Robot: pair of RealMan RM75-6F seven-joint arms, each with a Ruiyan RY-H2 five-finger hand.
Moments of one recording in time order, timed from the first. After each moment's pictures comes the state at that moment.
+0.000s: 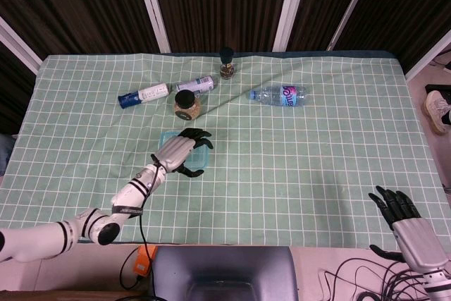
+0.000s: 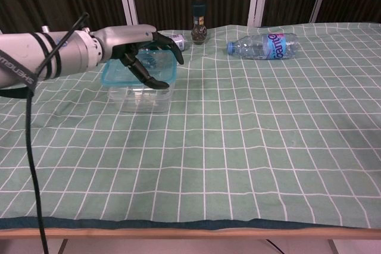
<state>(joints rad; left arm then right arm) -1.02 -1.50 -0.21 -1.40 1.02 0.71 -0.03 0.02 -1.03 -0.10 -1.59 -1.71 1.49 0.04</state>
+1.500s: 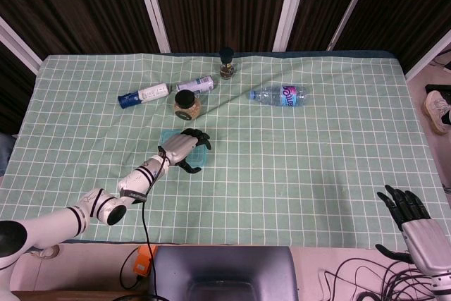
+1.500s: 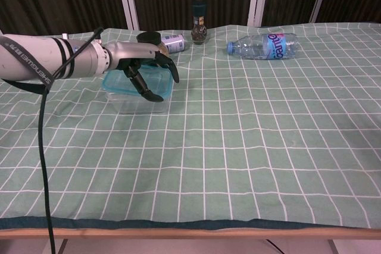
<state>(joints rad) -1.07 -1.55 -0.21 -1.15 1.20 0.47 -0.23 -0.01 -1.02 -0.10 -1.58 -1.71 1.54 0.07</state>
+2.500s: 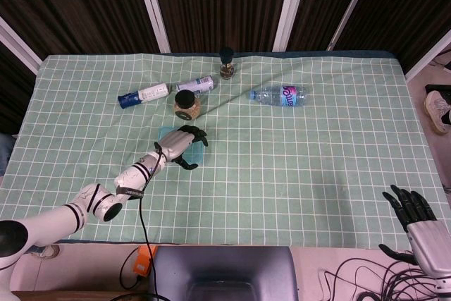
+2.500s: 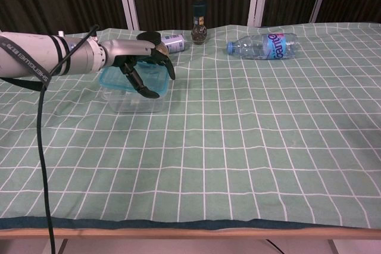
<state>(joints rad) -1.07 -1.56 -0.19 -1.08 1.31 0.47 -0.36 -0.02 -1.02 -0.09 -1.57 -1.70 1.56 0.08</state>
